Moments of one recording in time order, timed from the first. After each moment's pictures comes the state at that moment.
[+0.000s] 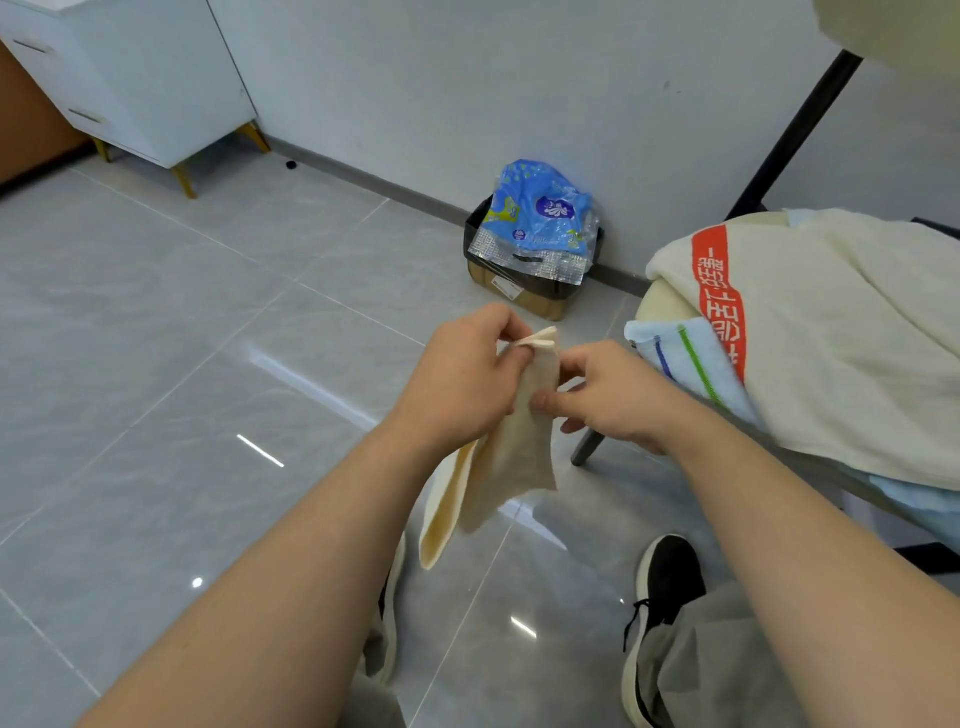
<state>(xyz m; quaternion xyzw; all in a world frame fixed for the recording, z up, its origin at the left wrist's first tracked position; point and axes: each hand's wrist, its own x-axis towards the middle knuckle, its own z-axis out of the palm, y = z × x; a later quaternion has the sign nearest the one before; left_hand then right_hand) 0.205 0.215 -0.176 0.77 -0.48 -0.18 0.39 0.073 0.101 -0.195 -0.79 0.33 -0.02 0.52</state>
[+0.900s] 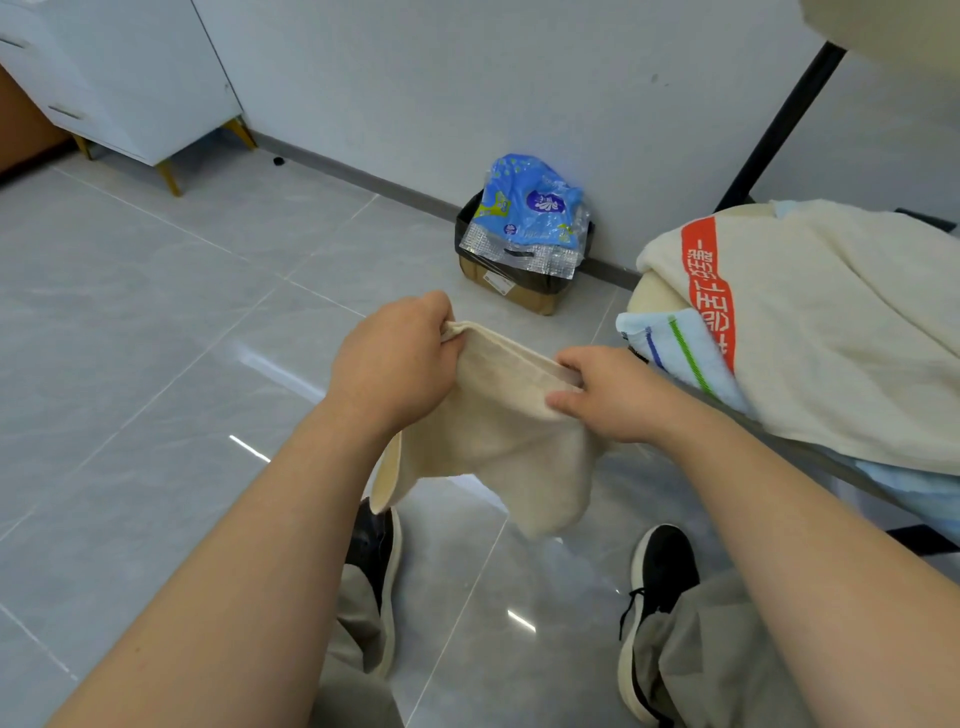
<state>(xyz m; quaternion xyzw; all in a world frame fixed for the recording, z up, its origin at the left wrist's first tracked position) 0.244 0.232 -0.172 0.85 -0.49 -0.04 0.18 0.067 0.096 -0.196 -0.90 0.34 0.08 0.27</state>
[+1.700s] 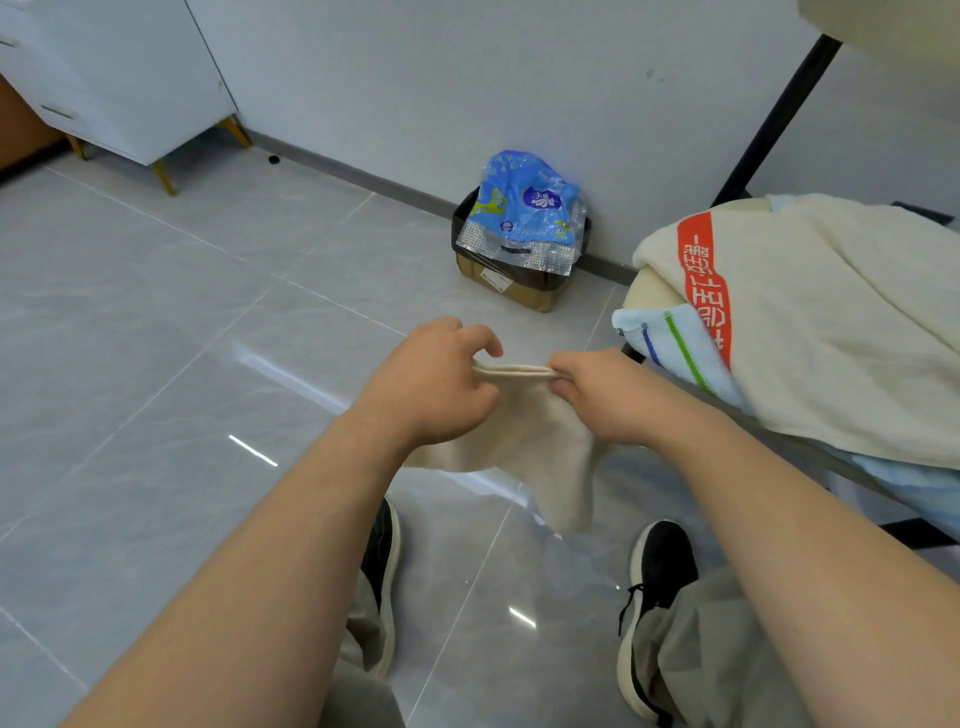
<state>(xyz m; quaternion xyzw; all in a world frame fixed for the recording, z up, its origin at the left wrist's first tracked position) 0.228 0.225 -0.189 0.80 -0.54 -0.16 0.18 0.064 0.093 -0.207 -0.91 0.32 0.10 0.23</state>
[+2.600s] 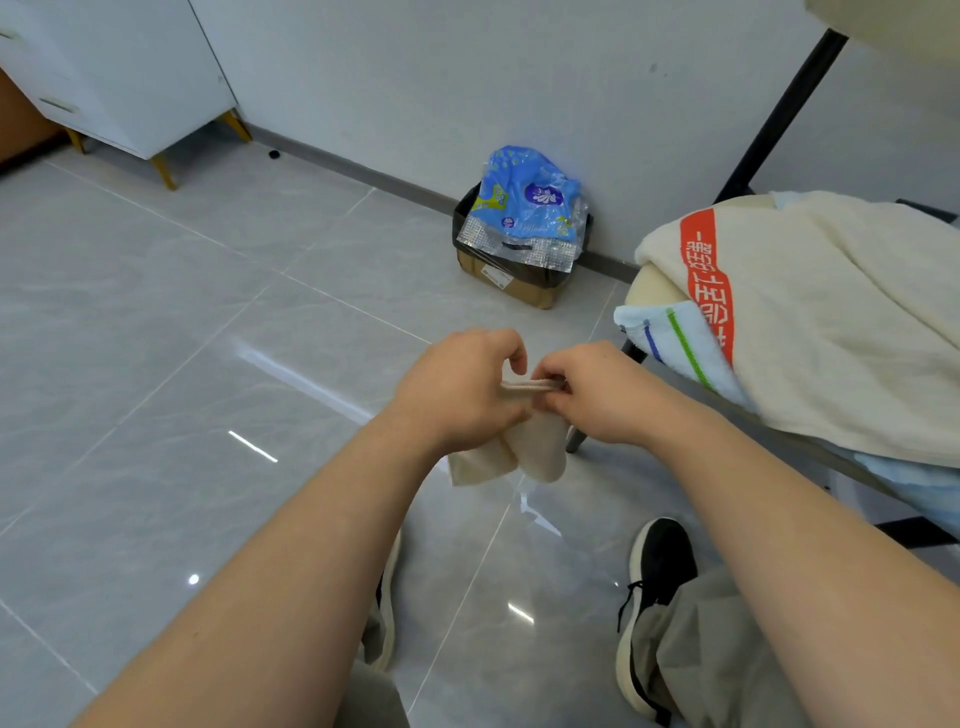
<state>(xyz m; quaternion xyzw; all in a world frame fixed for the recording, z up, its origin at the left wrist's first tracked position) 0.206 0.216 -0.191 0.80 -0.55 -0.17 0.16 0.071 0.103 -0.197 -0.92 0.29 0.08 0.26</state>
